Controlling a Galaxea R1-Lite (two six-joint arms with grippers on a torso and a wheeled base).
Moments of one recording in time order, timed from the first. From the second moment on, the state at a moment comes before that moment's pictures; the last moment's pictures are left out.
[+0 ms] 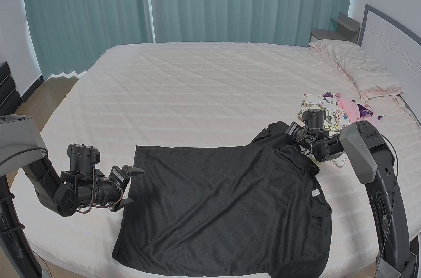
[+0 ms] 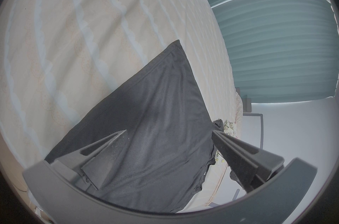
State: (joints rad) left arm -0.13 2.05 -0.51 -0.84 -0.32 -1.14; right arm 0.12 2.80 -1.88 -0.51 -0.06 0.66
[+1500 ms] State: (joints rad) left arm -0.16 2.04 -0.43 -0.97 -0.31 -1.13; right arm 0.06 2.45 -1.16 -0.80 -0.09 0.62
